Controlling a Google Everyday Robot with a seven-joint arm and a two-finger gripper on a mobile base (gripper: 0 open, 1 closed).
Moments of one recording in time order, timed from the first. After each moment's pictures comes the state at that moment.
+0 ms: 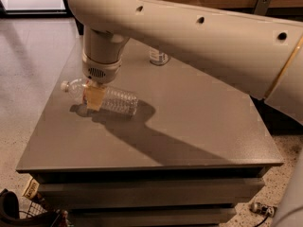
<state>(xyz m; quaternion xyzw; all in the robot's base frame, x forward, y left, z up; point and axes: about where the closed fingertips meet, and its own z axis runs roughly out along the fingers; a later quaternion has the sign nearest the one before) 0.546 0.133 0.851 -0.66 0.74 0.06 0.15</state>
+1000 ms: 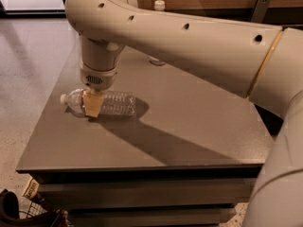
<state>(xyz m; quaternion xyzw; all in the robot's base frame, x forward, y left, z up) 0.542 0.145 0.825 -0.67 0.73 0.07 0.13</state>
